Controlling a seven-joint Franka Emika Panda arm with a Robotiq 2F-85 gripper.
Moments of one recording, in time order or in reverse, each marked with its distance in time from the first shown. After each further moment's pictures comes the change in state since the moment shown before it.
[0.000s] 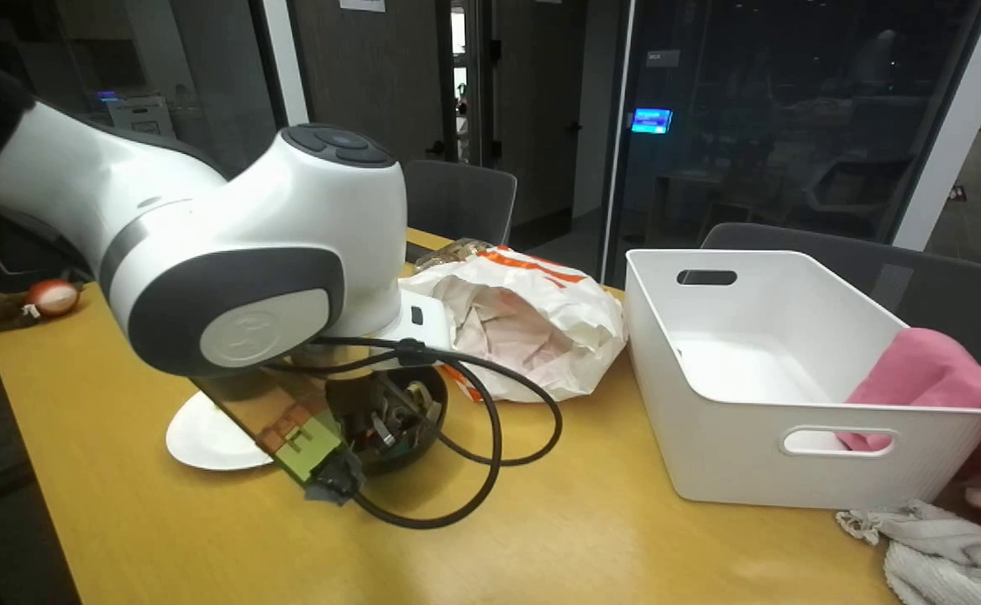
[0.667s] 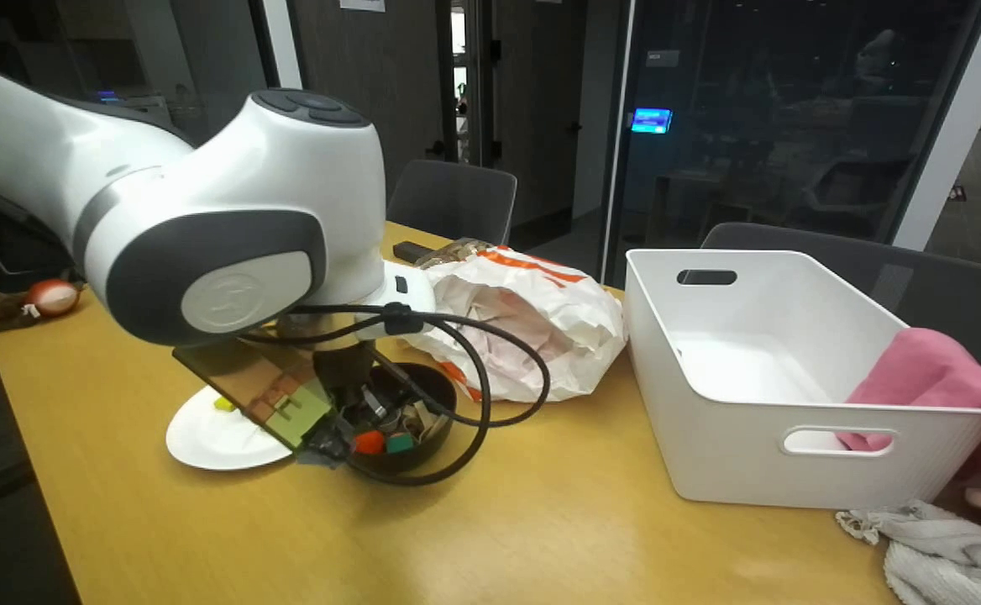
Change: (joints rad) arm 0.007 -0.037 0.038 0.018 -0.012 -0.021 0.008
